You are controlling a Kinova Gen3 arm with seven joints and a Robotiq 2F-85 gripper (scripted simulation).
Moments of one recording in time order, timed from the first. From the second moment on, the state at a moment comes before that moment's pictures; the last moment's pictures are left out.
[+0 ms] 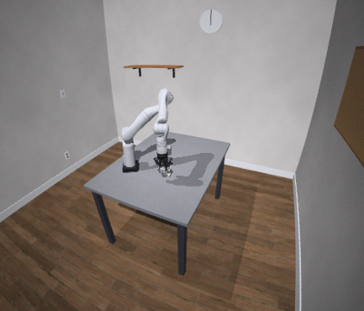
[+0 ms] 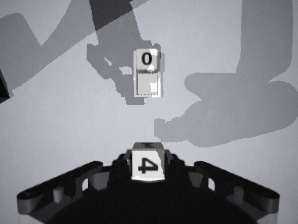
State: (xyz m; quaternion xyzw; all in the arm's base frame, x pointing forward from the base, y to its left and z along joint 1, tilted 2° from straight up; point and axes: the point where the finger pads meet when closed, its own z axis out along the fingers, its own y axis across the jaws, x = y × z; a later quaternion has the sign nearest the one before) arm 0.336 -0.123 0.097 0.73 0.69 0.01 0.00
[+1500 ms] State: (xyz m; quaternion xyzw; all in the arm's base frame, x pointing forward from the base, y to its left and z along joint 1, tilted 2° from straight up) arm 0.340 -0.029 0.101 0.72 0.69 0.02 0.01
